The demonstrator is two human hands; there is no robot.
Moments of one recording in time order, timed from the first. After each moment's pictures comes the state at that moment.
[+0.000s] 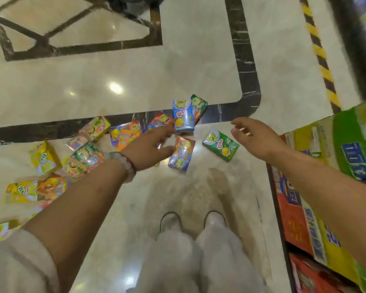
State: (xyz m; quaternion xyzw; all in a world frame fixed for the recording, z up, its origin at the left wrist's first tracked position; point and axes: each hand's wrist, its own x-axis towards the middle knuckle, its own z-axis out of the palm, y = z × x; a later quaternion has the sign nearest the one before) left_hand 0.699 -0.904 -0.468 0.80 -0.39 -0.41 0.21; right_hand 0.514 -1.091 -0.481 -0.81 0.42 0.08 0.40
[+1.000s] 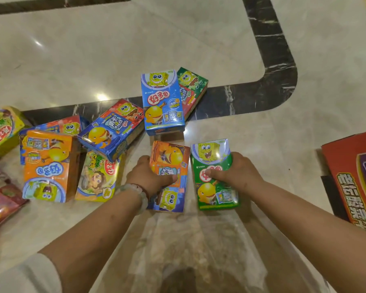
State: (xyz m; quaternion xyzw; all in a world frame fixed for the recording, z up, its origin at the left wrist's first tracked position) left_hand 0.703 -0.962 -0.870 0.86 -0.11 -0.43 0.25; right_hand 0.535 -1.116 -0.877 -0.72 0.53 0.13 0.43
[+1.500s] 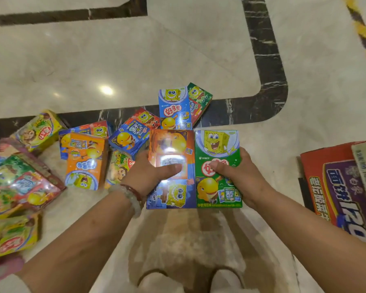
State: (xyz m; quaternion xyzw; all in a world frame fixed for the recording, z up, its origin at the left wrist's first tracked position) left_hand 0.709 -0.945 -0.742 0.71 -0.06 -0.51 0.48; right_hand 0.538 -1.089 -0.761 -0.51 0.50 -0.04 0.69
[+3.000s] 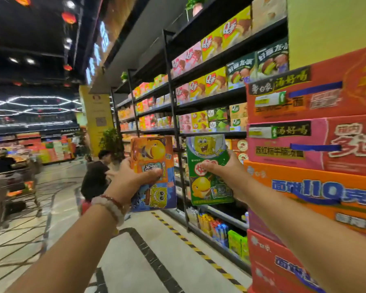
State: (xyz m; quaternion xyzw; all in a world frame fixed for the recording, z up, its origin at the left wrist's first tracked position) left_hand 0.715 -0.953 0.262 0.45 -0.57 -0.35 0.59; right_hand 0.459 -1.006 0.250 -0.61 0.33 -0.56 0.45
